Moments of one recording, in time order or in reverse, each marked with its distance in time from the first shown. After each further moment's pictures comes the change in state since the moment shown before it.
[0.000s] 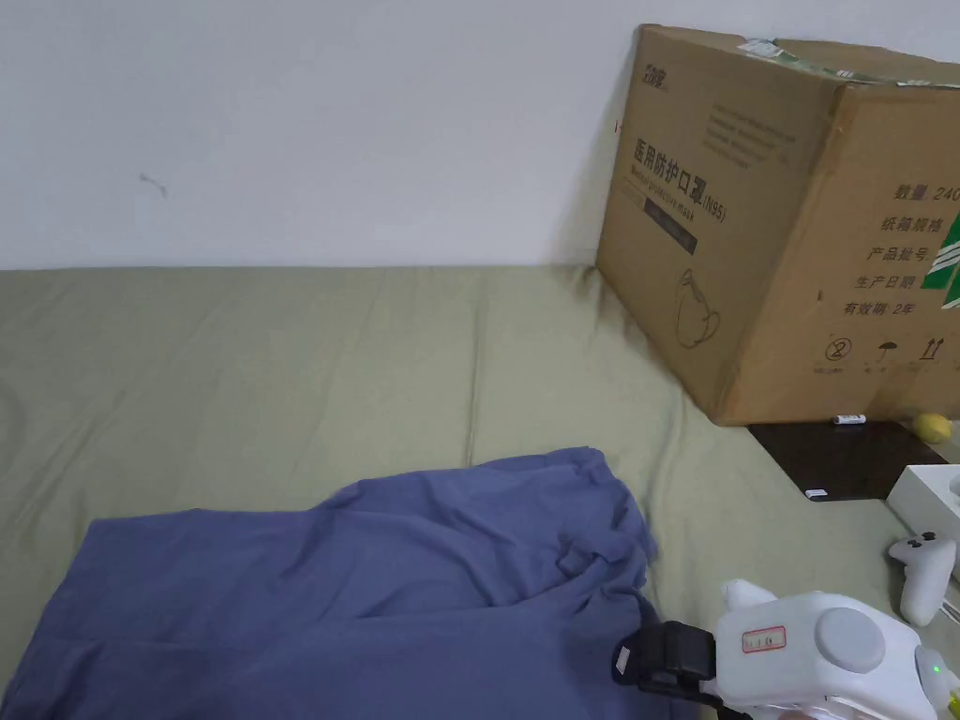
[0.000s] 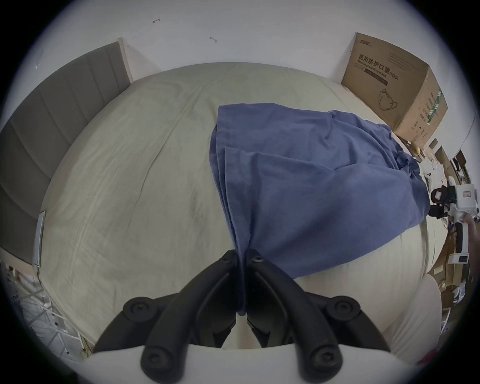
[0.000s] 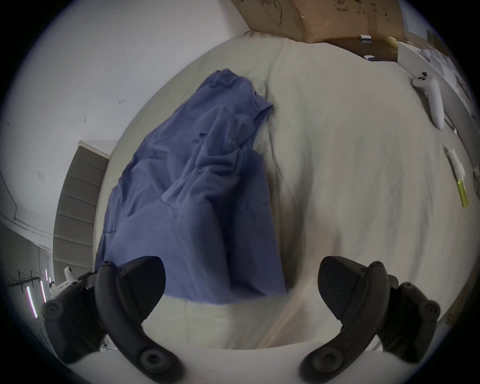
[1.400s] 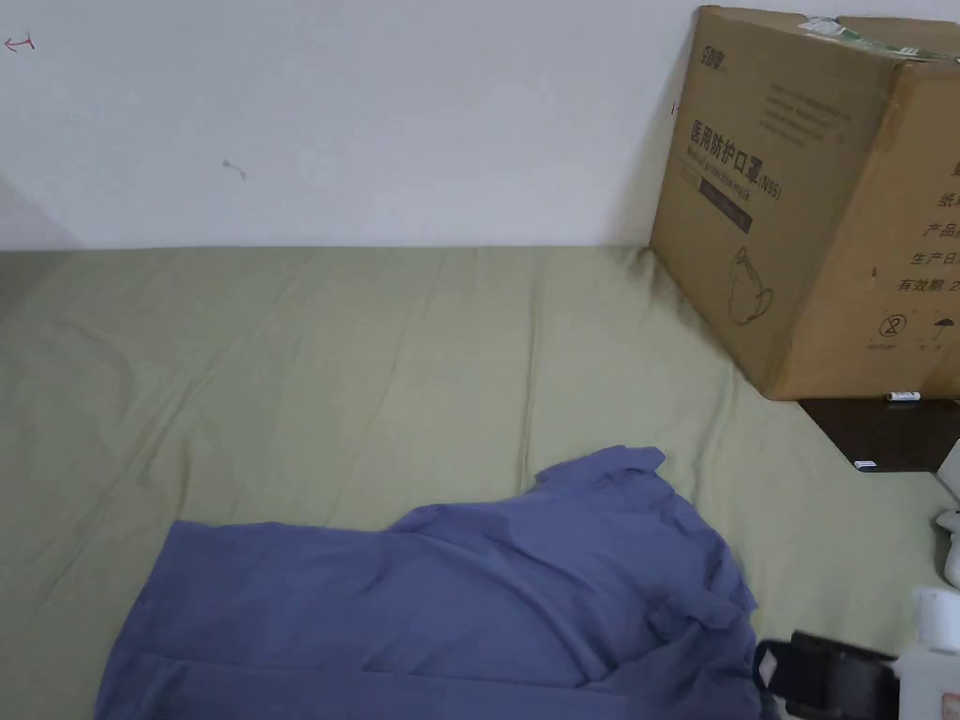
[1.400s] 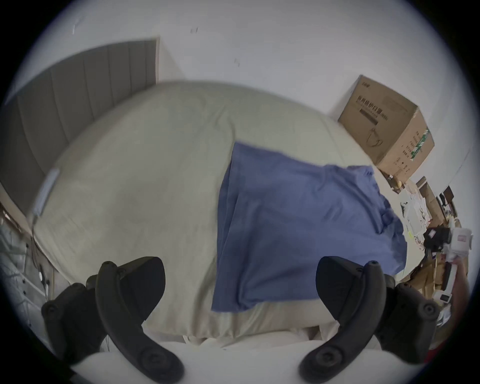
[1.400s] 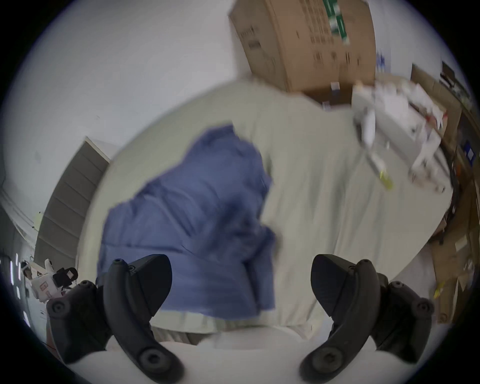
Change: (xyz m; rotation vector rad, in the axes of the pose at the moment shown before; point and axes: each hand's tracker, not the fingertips) left arm -0.018 -0.063 0.115 0.221 -0.068 0.140; right arm -0.039 -0.108 0.150 0.330 -0.089 0.143
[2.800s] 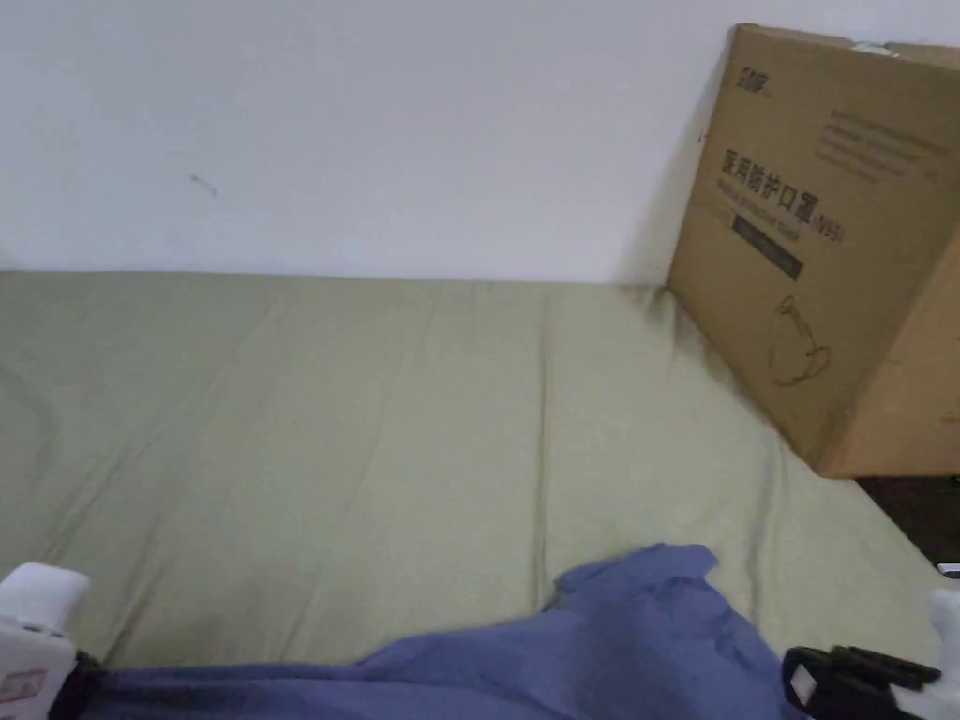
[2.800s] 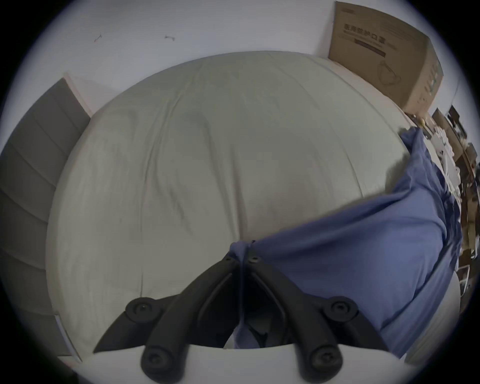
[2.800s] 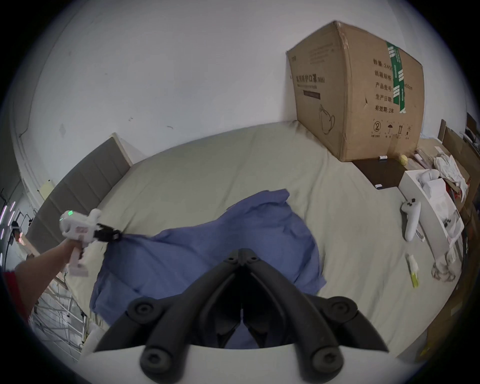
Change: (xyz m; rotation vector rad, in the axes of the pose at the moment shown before) left arm -0.003 0.147 -0.261 -0.302 0.013 -0.379; right arm -0.039 0.094 -0.108 0.071 0.058 0.174
